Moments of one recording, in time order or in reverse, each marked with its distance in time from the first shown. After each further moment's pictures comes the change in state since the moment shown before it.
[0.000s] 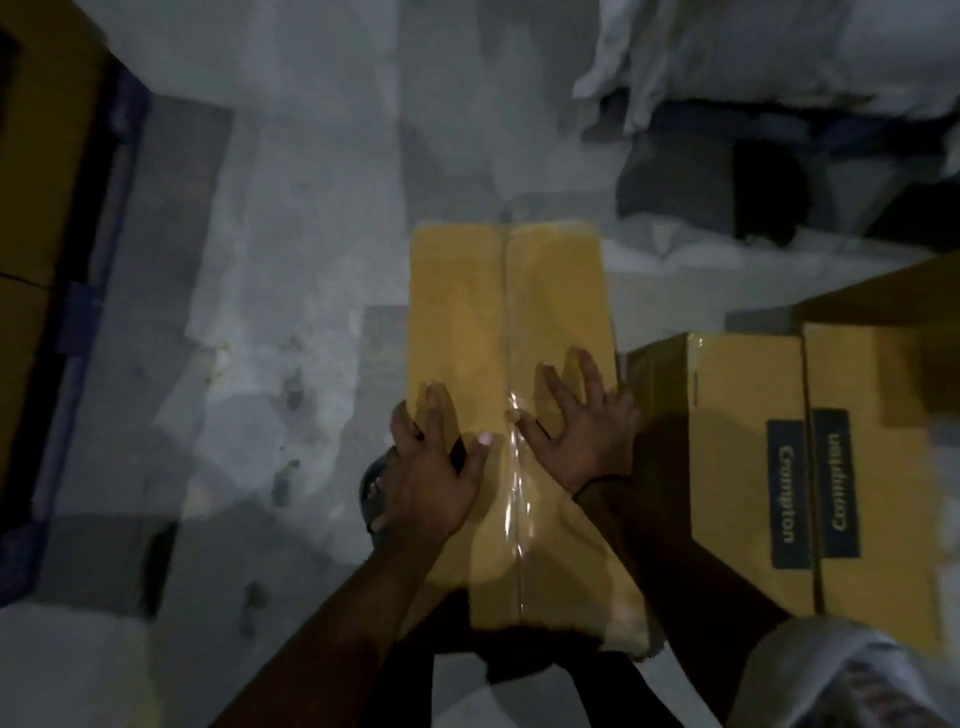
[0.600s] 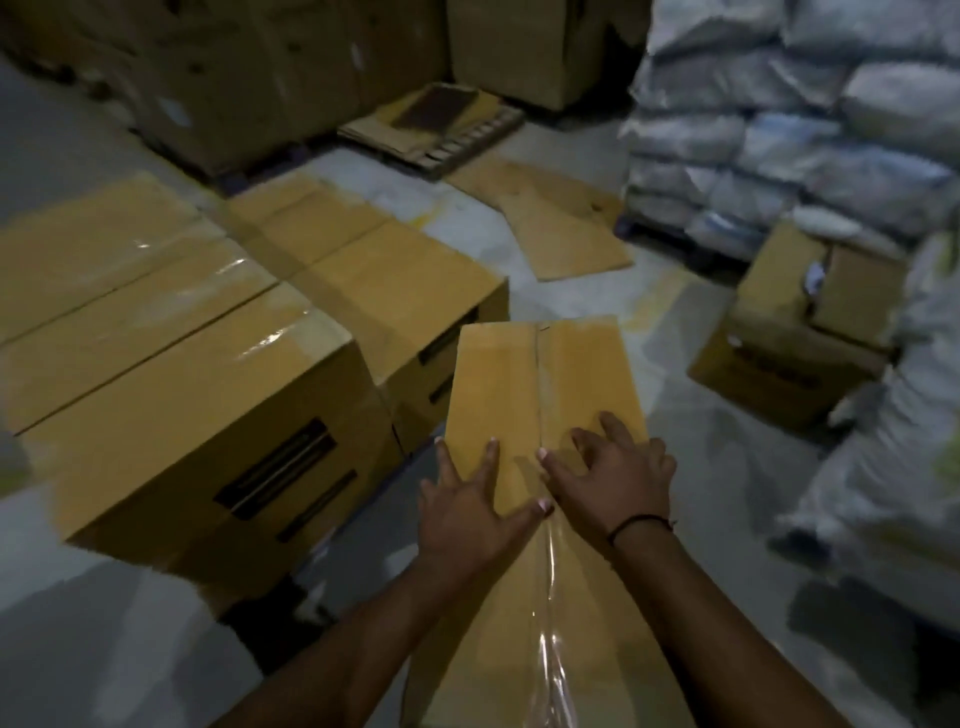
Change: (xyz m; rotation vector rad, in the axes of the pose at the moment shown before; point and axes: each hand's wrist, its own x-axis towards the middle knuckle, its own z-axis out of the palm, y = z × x) left_hand -0.089 -0.025 -0.532 -0.111 0.374 -0.210; right_hand -0.037 -0.477 -0.379 -0.066 0.122 -0.560
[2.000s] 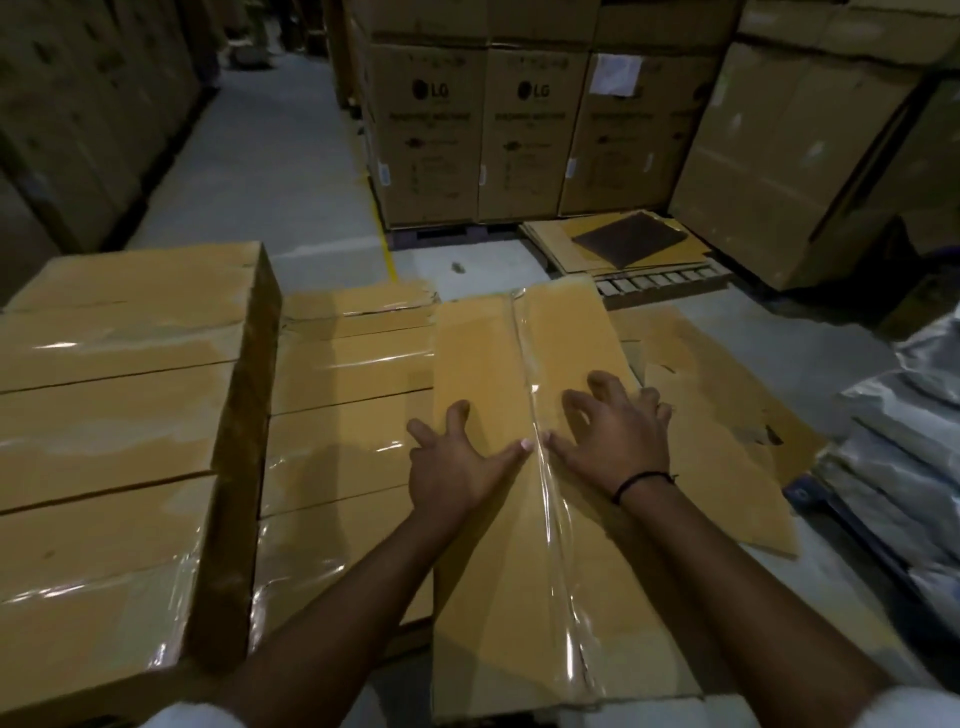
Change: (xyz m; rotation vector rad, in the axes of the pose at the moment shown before) left_hand 0.663 0.131 -0.251 -0.392 0.550 -0.496; right_hand 0.777 -0.214 -0.099 -0.166 0.061 -0.749
